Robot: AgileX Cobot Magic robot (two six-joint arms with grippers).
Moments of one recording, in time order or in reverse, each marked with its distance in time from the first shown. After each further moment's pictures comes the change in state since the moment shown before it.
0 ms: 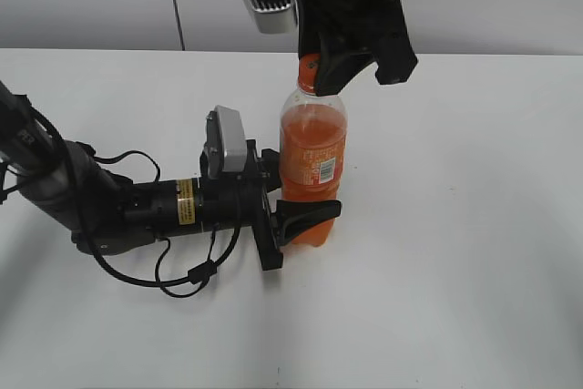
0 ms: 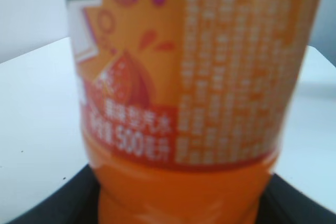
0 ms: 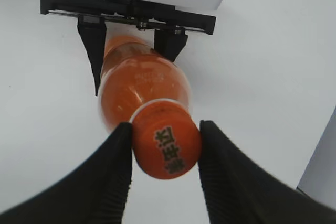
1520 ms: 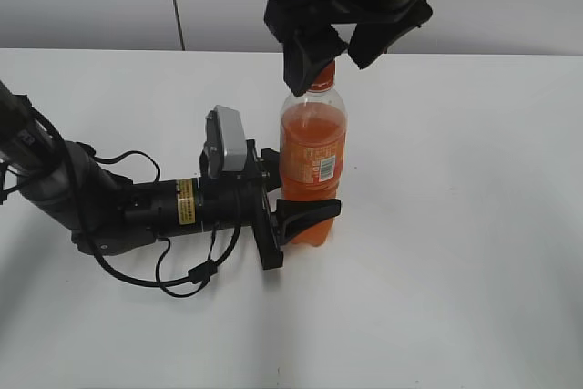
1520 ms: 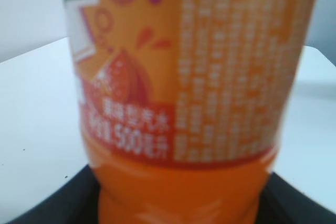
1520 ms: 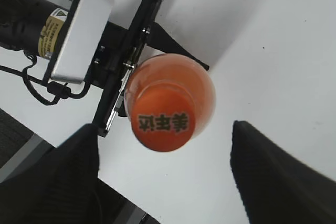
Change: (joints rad) left arm 0.000 0.000 0.000 -0.006 0.000 -0.005; right arm 0.000 -0.054 0.053 0.011 -0.013 1.330
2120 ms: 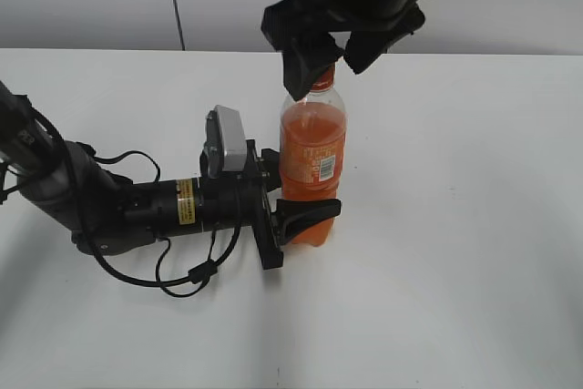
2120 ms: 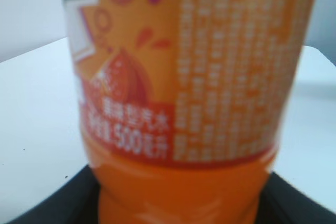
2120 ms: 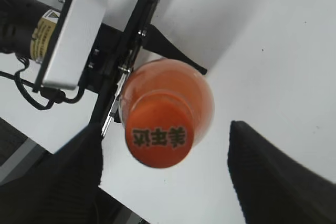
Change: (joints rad) left arm 0.000 0.000 0.000 0.000 0.000 0.000; right arm 0.000 0.019 0.001 -0.009 -0.008 0.001
